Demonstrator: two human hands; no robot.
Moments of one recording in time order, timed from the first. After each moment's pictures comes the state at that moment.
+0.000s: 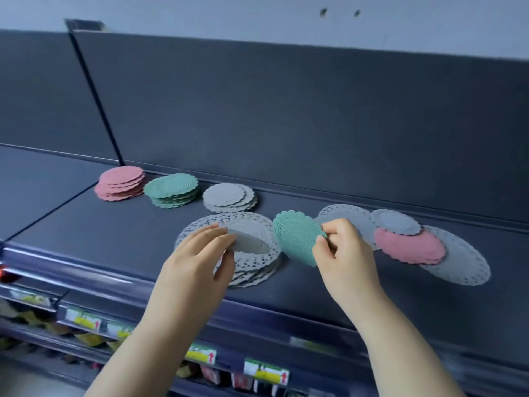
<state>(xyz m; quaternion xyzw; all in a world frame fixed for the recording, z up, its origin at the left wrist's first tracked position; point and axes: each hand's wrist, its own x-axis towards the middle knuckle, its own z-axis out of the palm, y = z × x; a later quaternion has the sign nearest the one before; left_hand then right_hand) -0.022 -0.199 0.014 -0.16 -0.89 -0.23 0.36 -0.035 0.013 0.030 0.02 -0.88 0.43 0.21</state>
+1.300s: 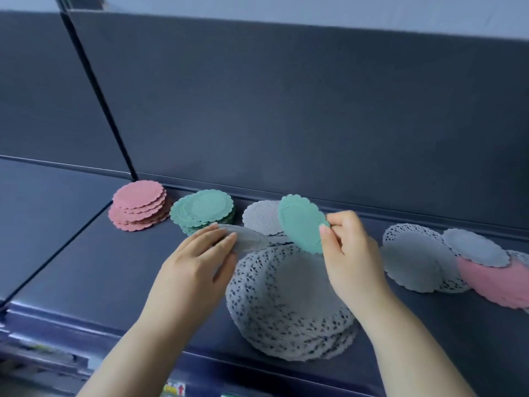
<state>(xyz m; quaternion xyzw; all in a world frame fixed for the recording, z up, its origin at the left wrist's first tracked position) -0.133 -0.312 0.007 -0.19 -0.90 -0.22 0.32 -0.134 -0.092 0.035 0.00 -0.88 0.44 0.20</state>
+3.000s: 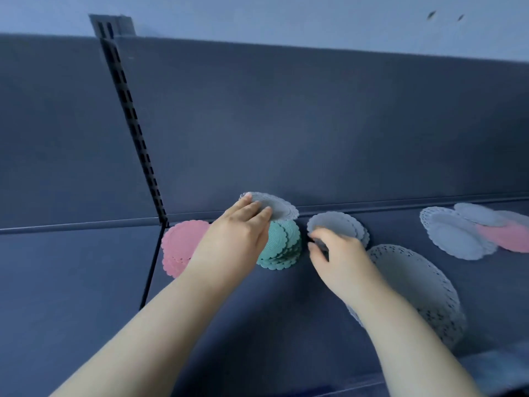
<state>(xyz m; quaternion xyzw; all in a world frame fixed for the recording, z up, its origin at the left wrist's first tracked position) -0.275 -0.451 0.039 -0.41 -0.84 -0.20 0.28 -0.186 -0.282 0.033 -0.13 -0.95 0.25 0.15</state>
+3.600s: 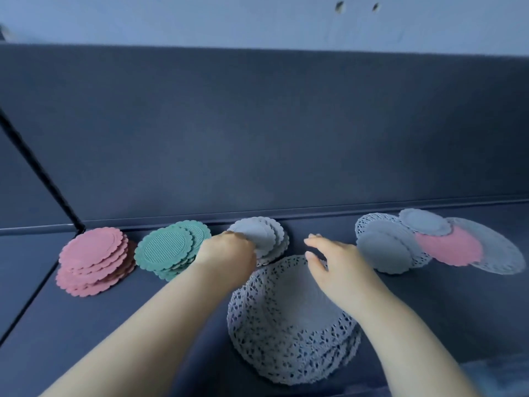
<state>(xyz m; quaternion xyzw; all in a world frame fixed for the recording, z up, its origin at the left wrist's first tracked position) -0.245 -0.273 0.019 -0.32 -0.95 0.05 0.01 -0.134 -0.108 0.033 -0.09 -0.95 0.26 0.11</state>
